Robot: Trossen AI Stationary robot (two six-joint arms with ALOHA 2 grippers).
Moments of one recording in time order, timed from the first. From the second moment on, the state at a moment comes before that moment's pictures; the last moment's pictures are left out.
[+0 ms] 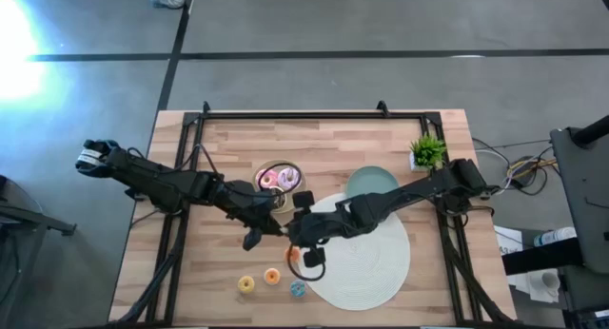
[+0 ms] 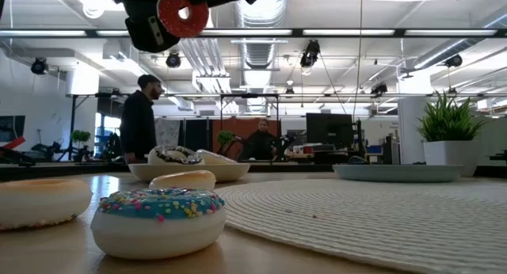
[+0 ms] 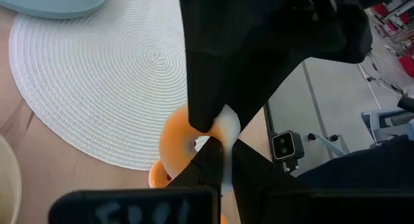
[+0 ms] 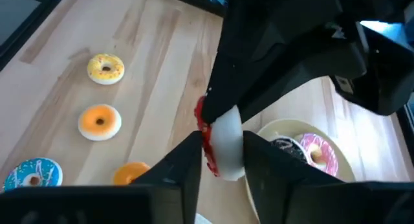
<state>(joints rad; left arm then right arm) -0.23 1.21 0.87 -0.17 0.17 -0.54 0.31 1.92 1.64 -0.44 0.28 -0.09</state>
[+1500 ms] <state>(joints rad) -0.30 1.14 0.86 -0.38 -0.14 -0.62 -0.25 1.44 0.88 -0.68 -0.31 0.81</state>
